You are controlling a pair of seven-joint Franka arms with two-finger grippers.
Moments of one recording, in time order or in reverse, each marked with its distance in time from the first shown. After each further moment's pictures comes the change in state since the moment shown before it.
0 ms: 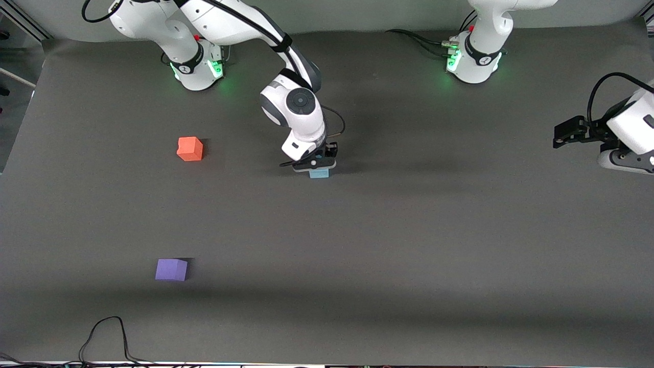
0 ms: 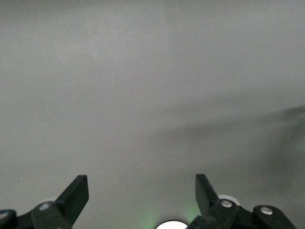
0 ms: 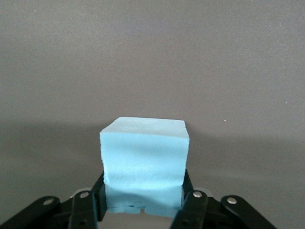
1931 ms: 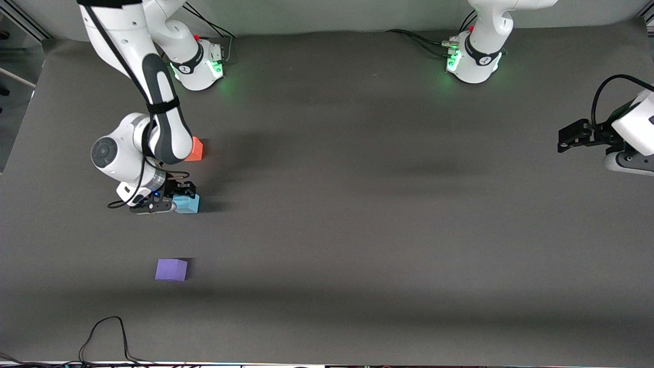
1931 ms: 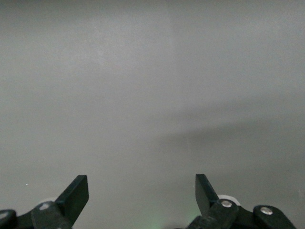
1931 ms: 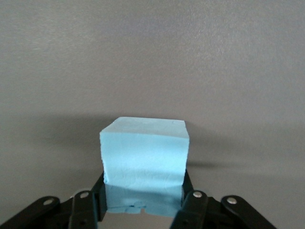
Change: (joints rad) left arm -0.003 0.000 0.008 -0.001 0.012 0.038 0.000; right arm 0.010 -0.060 -0.791 -0.303 0.595 -0.007 -1.220
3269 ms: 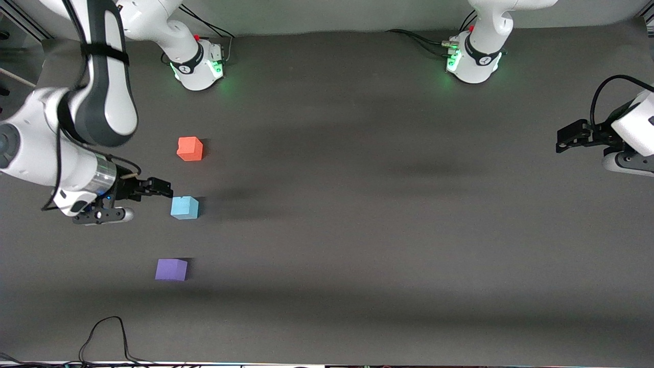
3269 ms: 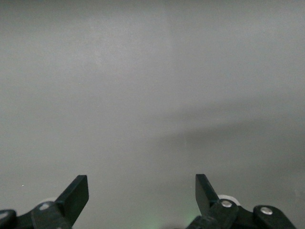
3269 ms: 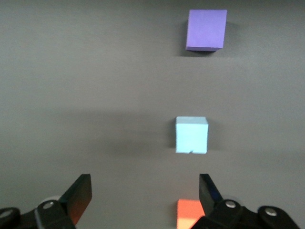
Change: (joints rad) left arm 0.000 0.001 0.001 -0.001 -0.012 0.001 0.000; right arm 0.145 -0.184 -0.235 0.497 -0.259 -0.679 0.318
